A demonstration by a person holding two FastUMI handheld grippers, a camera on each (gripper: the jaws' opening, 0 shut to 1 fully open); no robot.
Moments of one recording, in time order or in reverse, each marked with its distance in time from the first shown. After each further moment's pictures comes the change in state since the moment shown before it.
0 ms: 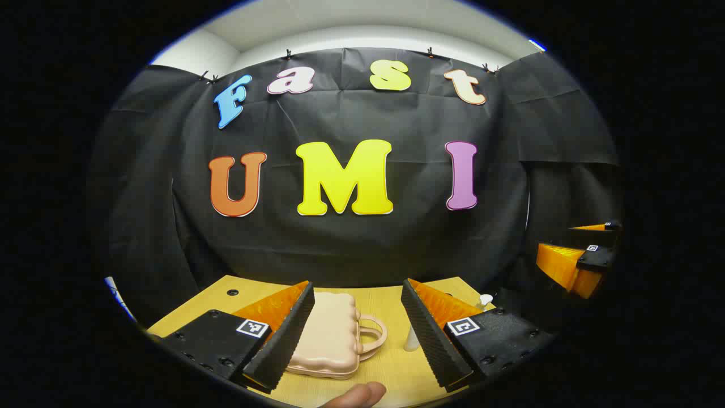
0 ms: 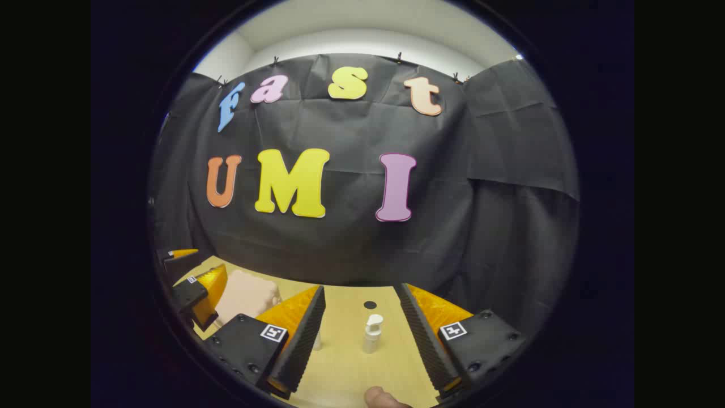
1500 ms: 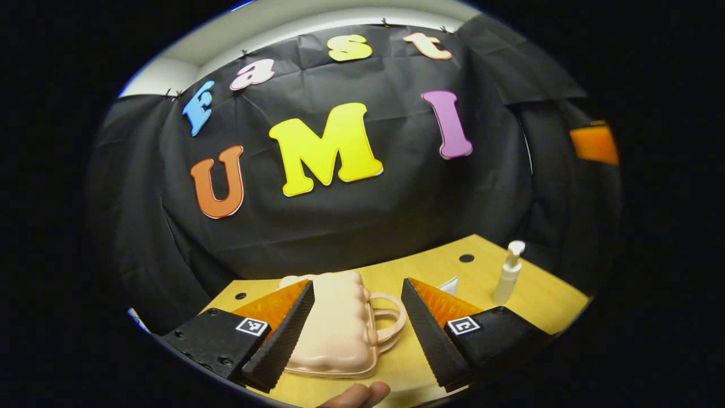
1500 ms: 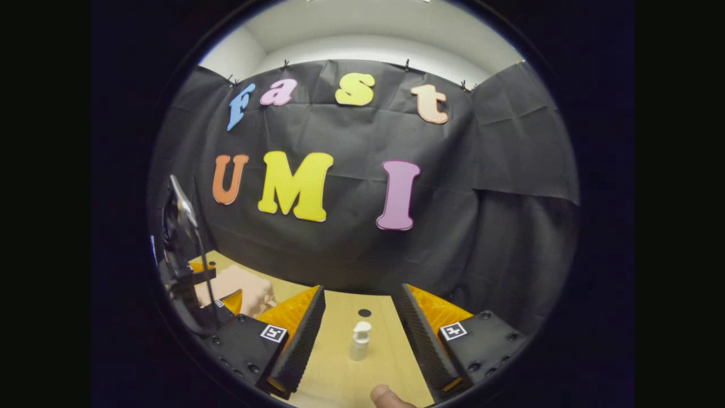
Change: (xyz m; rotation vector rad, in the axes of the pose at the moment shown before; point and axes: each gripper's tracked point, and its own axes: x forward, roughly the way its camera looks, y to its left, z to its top) left arm 0.052 -0.009 -0.097 0.293 0.101 0.021; right arm 0.008 -0.043 -0.017 -0.046 -0.034 0.039
